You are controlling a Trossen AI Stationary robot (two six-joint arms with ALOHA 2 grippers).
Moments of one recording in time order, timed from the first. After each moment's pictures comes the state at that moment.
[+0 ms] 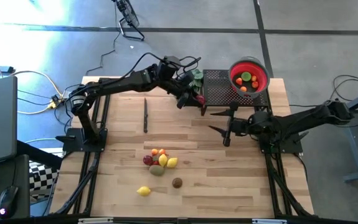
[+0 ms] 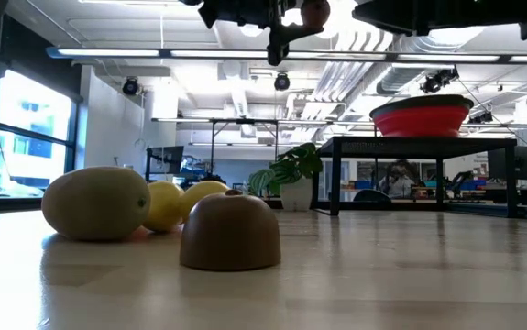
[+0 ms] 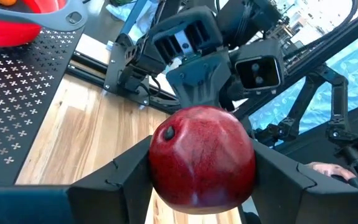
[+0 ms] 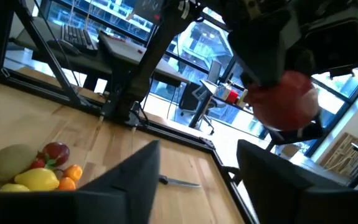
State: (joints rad) left arm 0.35 1.75 1.66 -0.24 0.68 -0.40; right arm 0.12 0.94 0.44 0.57 0.29 -0.45
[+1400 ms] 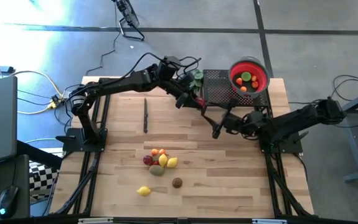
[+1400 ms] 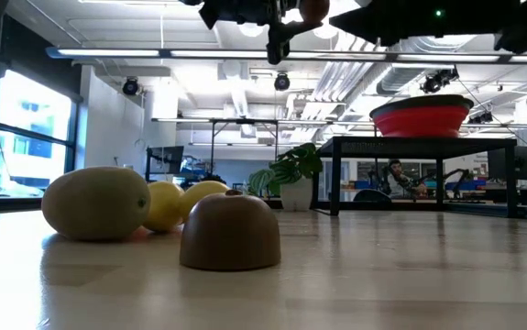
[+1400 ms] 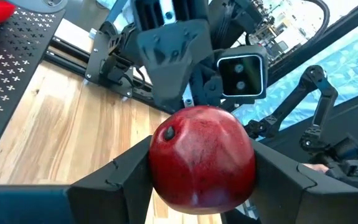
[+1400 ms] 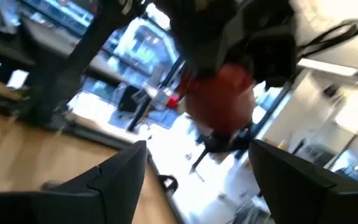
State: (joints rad) left arm 0.35 1.75 1.66 -0.24 0.75 -0.46; right arm 0.09 1.16 0.44 0.98 0.47 -0.68
